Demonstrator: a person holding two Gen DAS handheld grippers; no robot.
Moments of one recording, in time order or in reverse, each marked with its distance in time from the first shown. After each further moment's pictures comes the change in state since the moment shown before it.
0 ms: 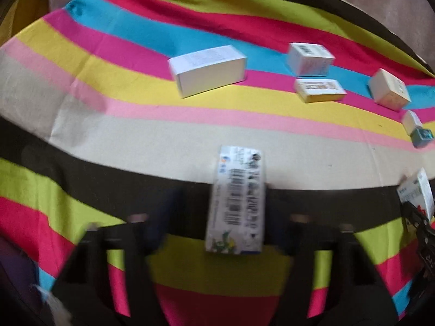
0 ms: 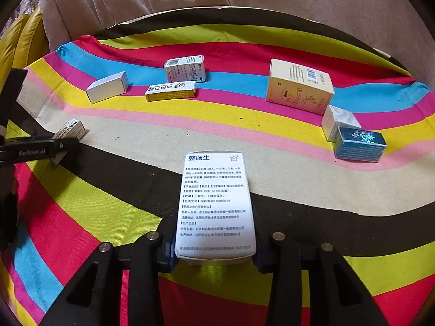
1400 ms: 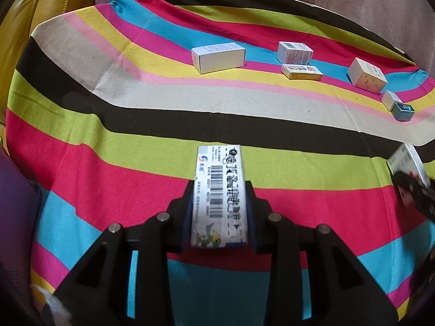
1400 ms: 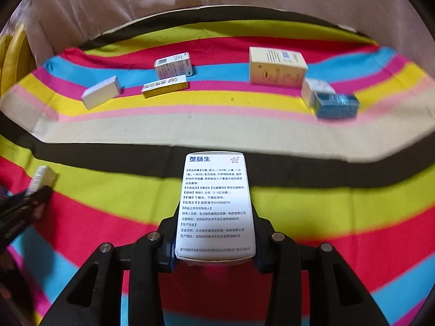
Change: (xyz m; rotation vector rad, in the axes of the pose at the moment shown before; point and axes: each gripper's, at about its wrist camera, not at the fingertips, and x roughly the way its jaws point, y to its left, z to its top) left arm -0.051 0.007 -0.085 -0.032 -0.109 0.030; right arm -0.030 0.027 -0.036 0.182 0.010 -0.055
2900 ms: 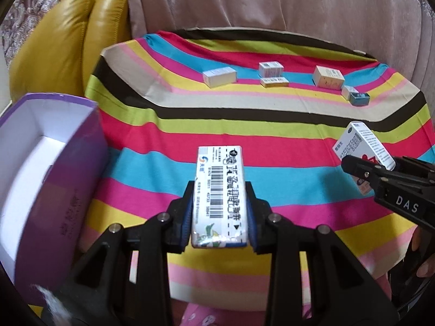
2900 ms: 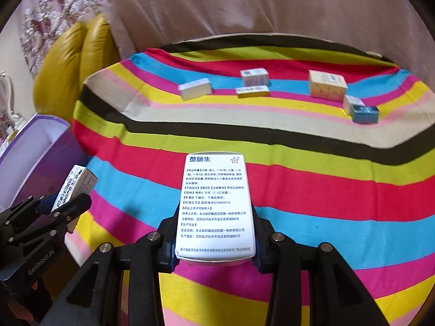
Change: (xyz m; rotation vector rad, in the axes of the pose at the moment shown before) left arm -0.165 -0.003 -0.079 0.037 -0.111 0.018; right arm -0.116 0.080 -0.054 -0.128 -0.052 0.223
